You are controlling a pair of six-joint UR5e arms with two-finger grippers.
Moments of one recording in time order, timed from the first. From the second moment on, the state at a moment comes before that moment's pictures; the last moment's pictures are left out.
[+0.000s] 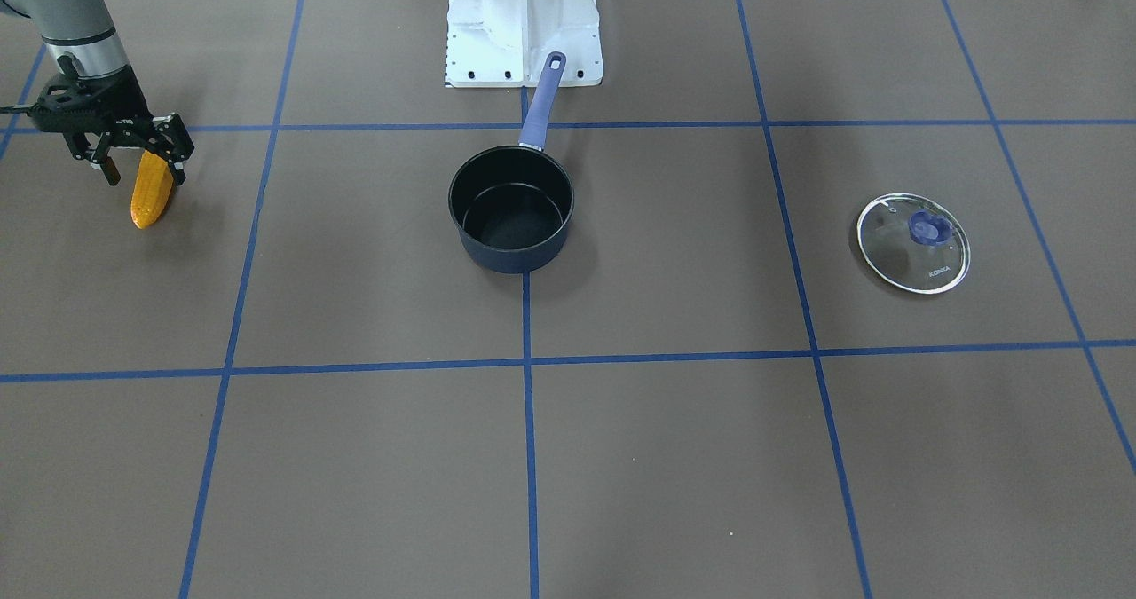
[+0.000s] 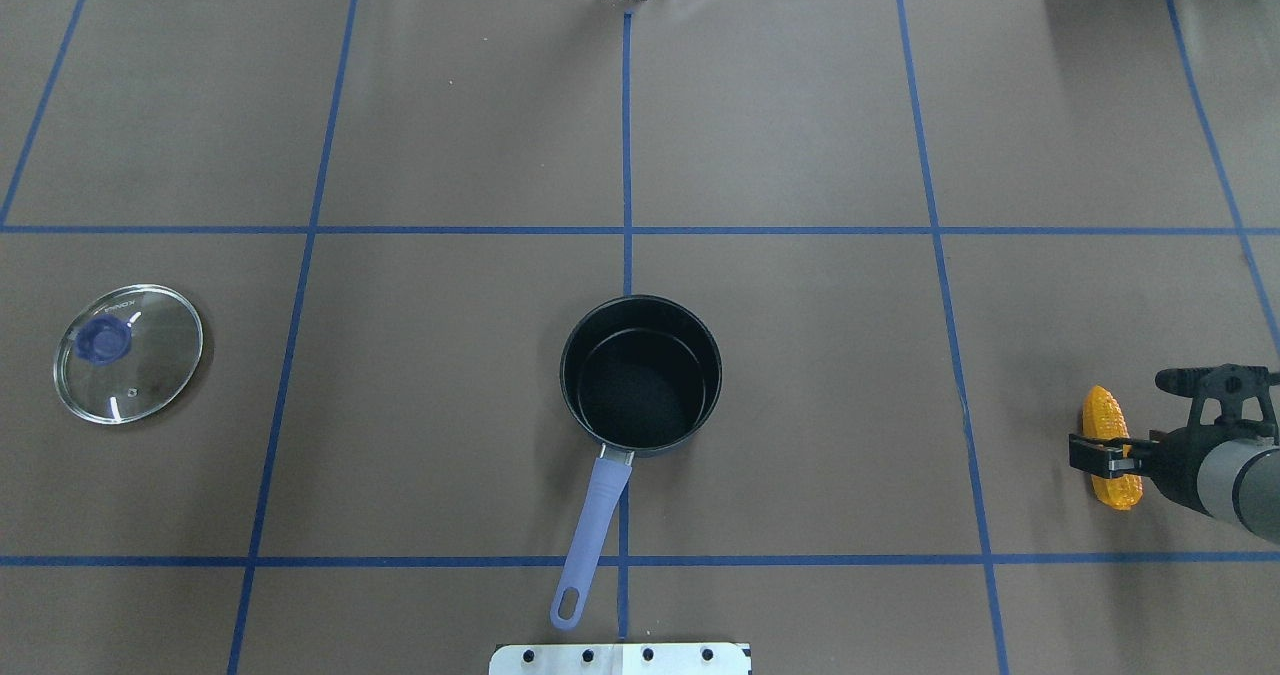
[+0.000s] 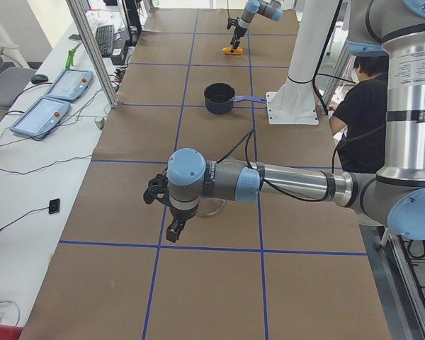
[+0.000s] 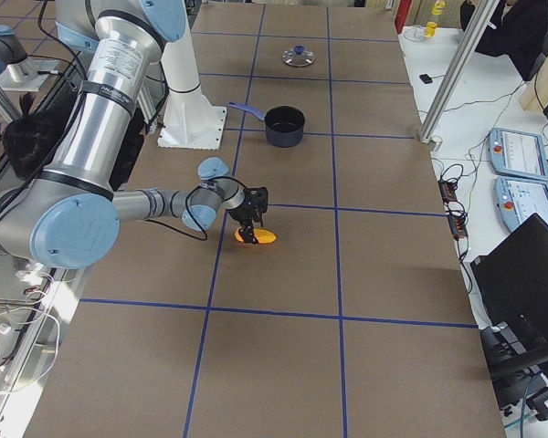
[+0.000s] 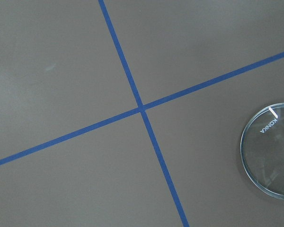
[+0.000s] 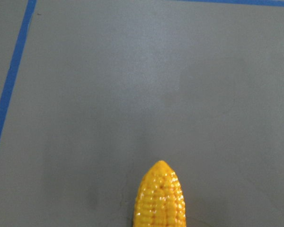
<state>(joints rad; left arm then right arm) -1.63 -1.50 -1.77 -1.59 -2.37 0.31 0.36 -2.02 1.95 -0.71 1.42 1.28</state>
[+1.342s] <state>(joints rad) -1.63 -1.46 -1.76 -1.59 -2.37 0.31 0.66 -1.79 1.99 -0.84 1.78 1.12</state>
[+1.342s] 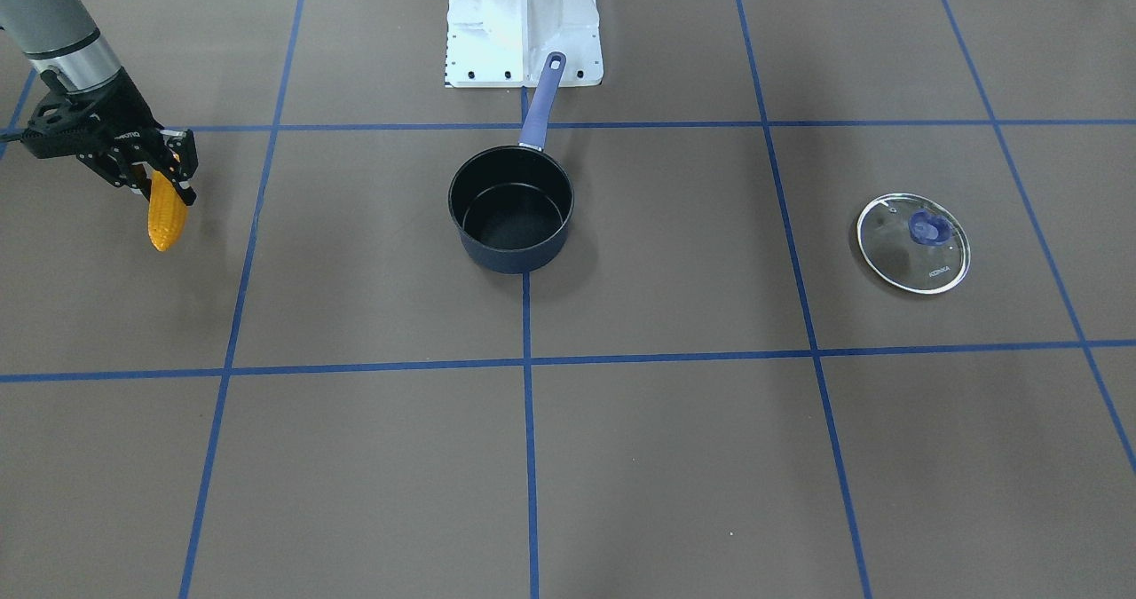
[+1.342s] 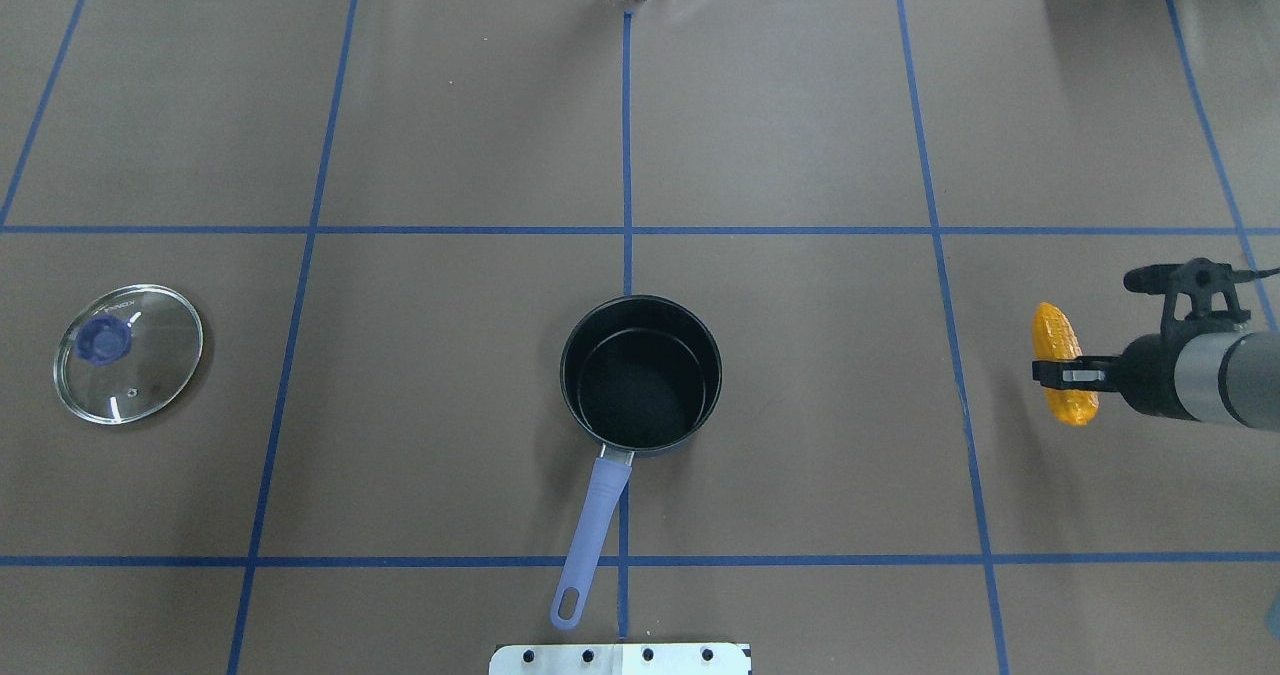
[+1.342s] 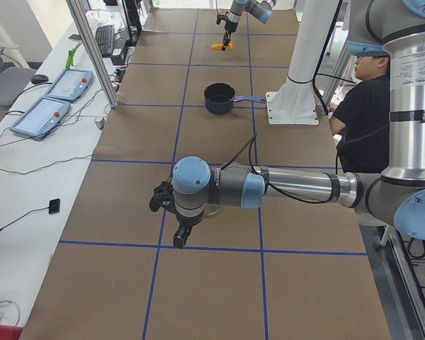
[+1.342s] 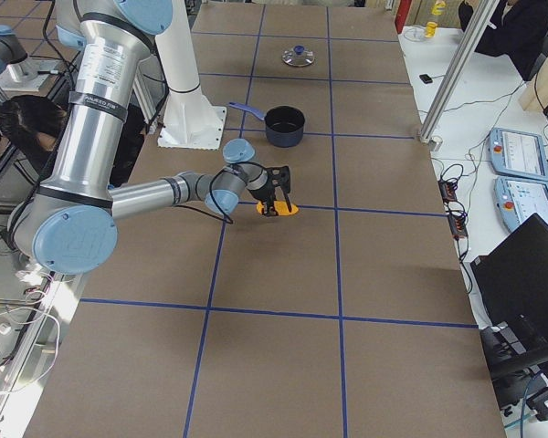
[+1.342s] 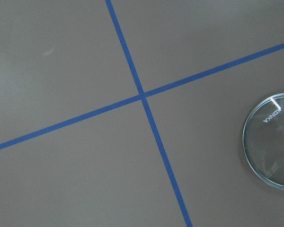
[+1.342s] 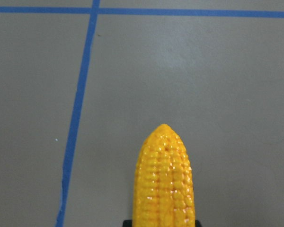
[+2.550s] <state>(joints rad) -1.63 -1.45 -1.76 -1.59 -2.38 0.31 0.40 -0.92 1.85 -1.60 1.53 1.35</state>
